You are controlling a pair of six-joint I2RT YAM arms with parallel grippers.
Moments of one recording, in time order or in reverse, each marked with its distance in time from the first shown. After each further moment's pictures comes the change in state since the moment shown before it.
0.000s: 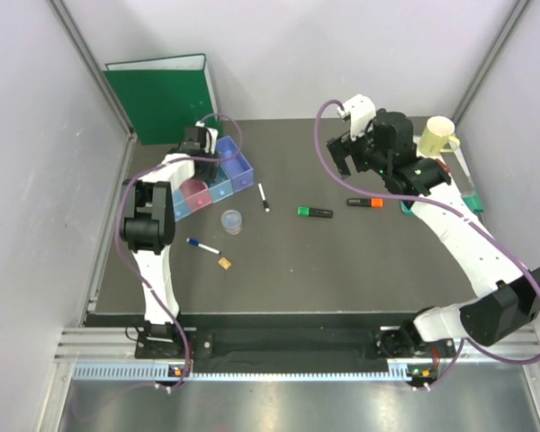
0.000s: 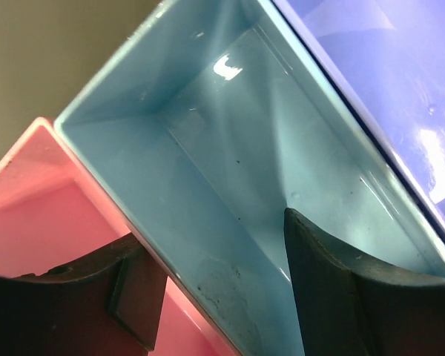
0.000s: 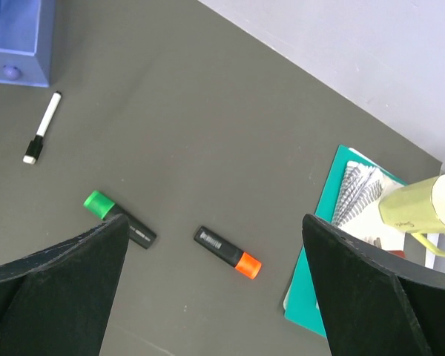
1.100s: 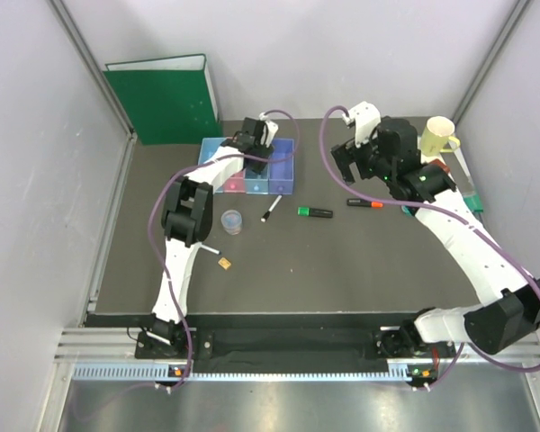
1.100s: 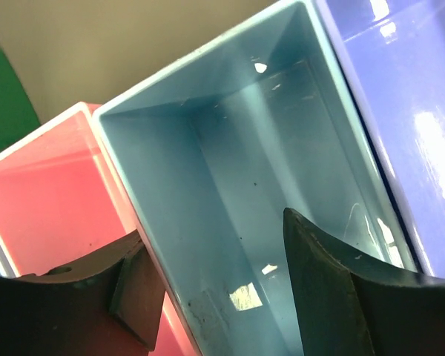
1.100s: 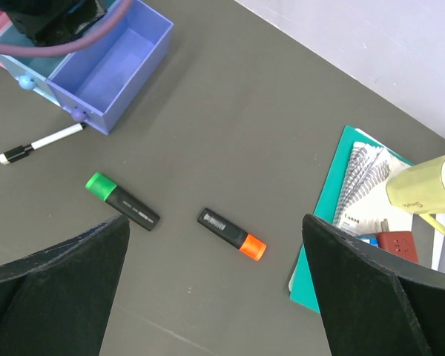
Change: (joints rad) left arm -0.271 0.272 0.418 -0.062 -0.031 0.100; right arm -0.017 -0.048 -0.058 -0.023 -0.005 0.018
